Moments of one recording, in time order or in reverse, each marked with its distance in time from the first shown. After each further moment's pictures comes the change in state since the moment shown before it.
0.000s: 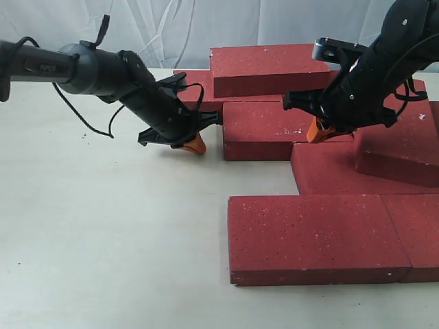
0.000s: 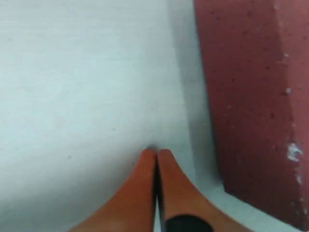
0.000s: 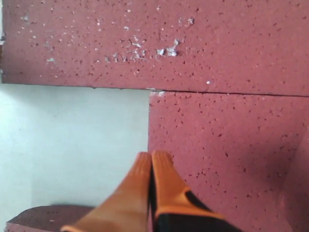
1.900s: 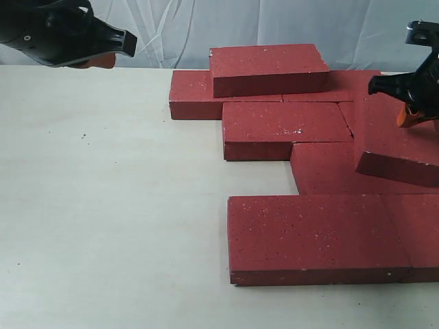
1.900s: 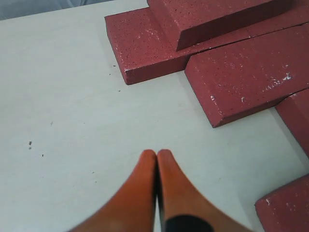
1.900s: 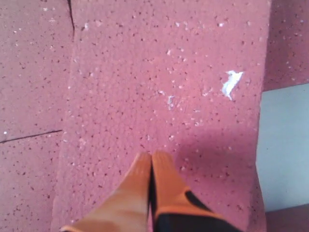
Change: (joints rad) left arm -0.014 -0.895 0.403 0.608 0.029 -0.231; right arm -0.258 -0.055 0.000 -0.279 0.017 0.109
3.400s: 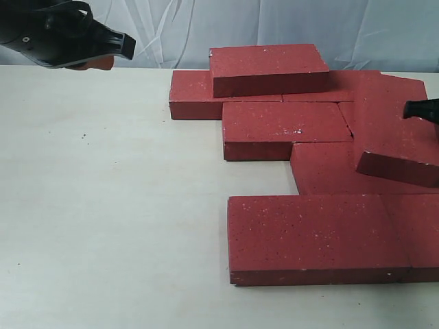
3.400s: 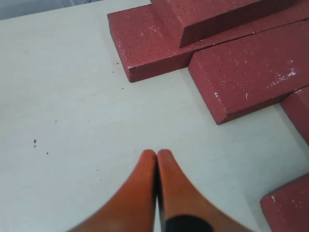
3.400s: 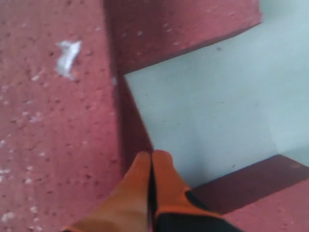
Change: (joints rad) left arm 0.000 0.000 0.001 0.017 0.008 0.000; right arm -0.084 0.058 0.037 -0.200 0.026 0.142
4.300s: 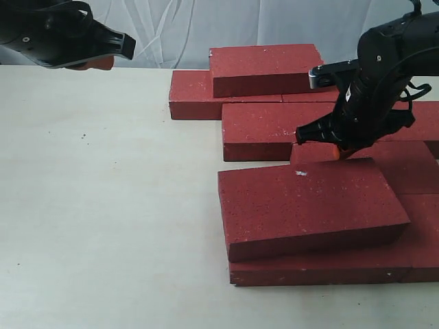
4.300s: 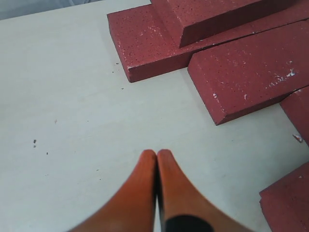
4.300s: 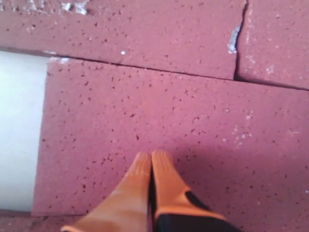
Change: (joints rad) left arm 0.000 0.000 0.000 0.000 0.000 0.000; right arm 0.410 0.023 0.004 0.027 -0.022 -0.050
